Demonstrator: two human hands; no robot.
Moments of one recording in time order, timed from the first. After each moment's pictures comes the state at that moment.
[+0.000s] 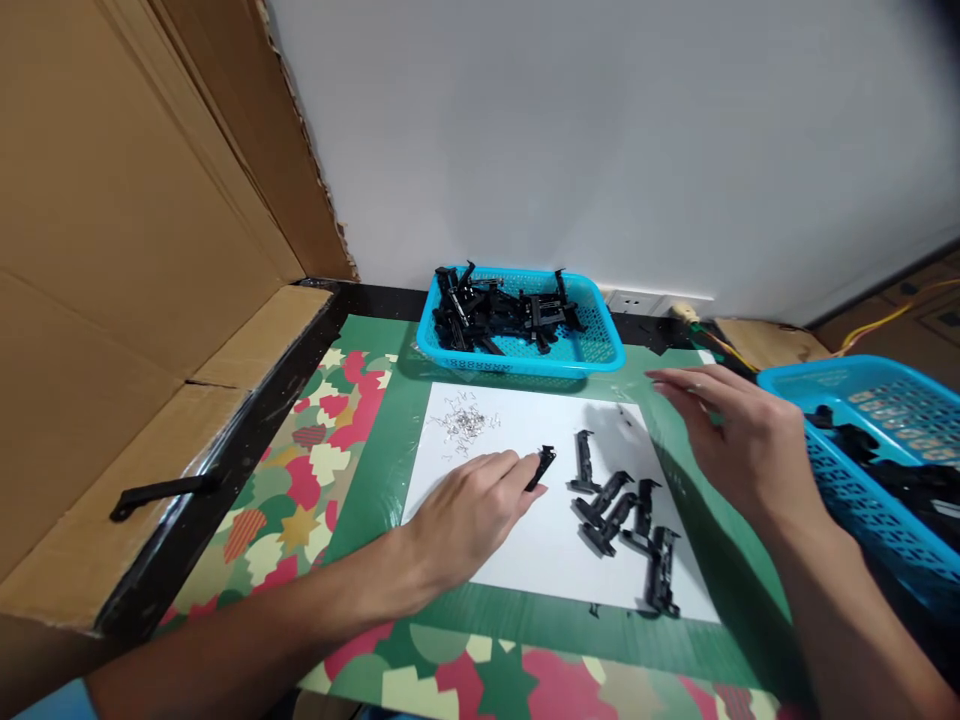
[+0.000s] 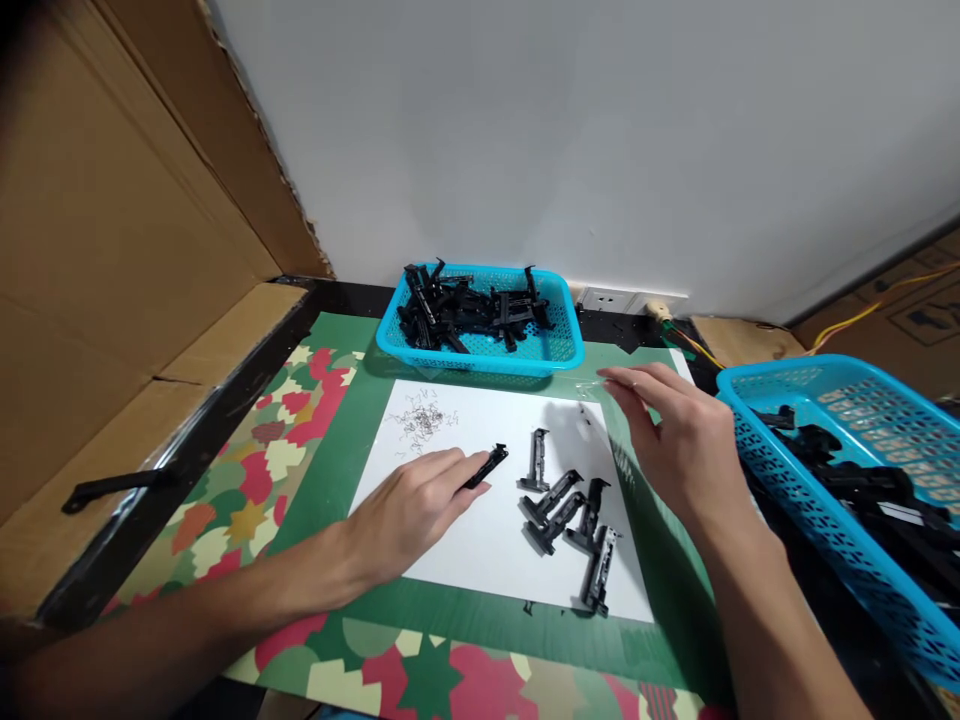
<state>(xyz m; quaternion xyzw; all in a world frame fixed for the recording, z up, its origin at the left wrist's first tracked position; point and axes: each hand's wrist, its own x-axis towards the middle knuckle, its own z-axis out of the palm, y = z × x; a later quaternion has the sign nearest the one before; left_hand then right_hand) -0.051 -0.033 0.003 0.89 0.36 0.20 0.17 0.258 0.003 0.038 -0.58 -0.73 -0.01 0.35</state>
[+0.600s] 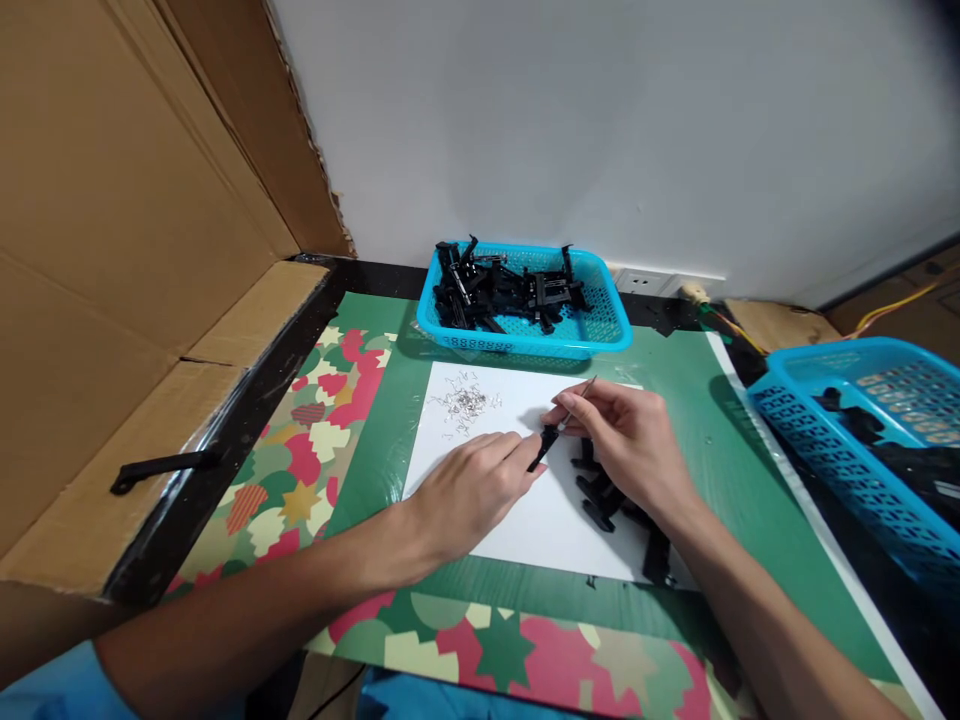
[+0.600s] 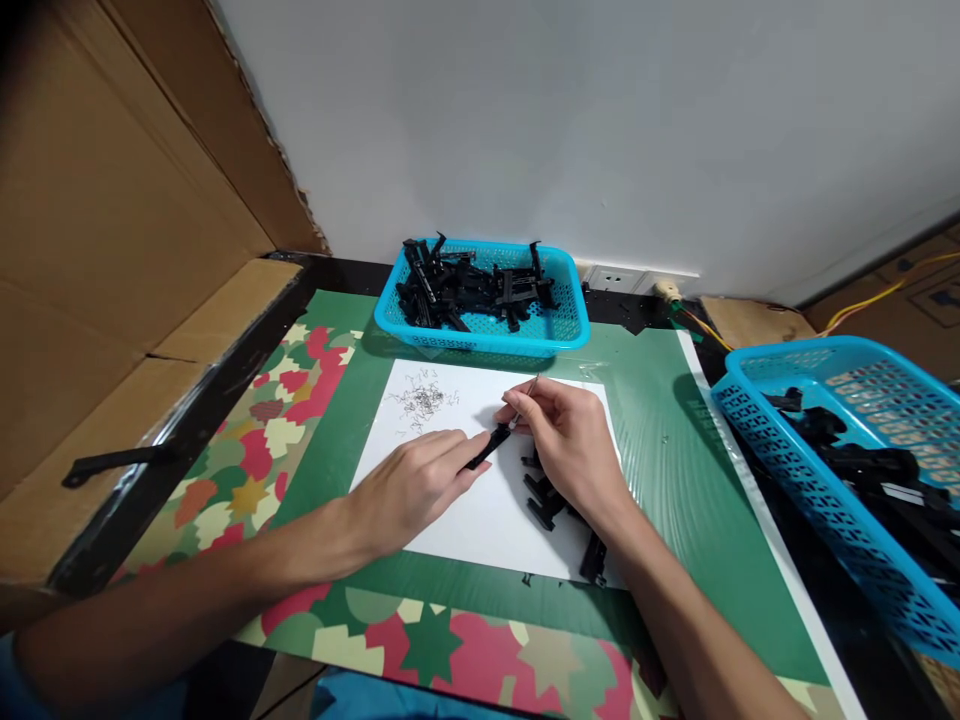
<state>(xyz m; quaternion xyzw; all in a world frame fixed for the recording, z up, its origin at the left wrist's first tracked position) -0.052 -0.032 -0.003 0.91 0.34 0.21 0.13 0.168 -0.010 0.018 -0.56 -0.61 0.38 0.41</state>
